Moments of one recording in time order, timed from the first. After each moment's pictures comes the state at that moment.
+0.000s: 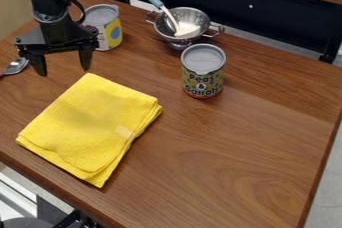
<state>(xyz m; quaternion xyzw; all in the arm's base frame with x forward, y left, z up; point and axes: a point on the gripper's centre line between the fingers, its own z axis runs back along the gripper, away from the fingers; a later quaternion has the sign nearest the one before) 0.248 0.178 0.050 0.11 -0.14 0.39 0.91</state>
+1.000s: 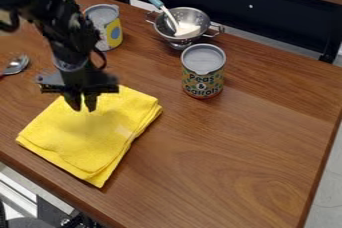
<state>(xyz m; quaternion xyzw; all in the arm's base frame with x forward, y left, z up) 0.229 0.135 0.006 0.09 -0.13 0.27 0.95</state>
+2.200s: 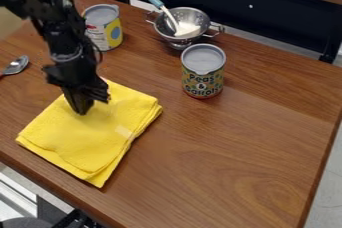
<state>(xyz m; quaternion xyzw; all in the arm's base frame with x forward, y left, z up) 0.234 0.145 -0.010 0.04 -0.05 0.06 1.00</state>
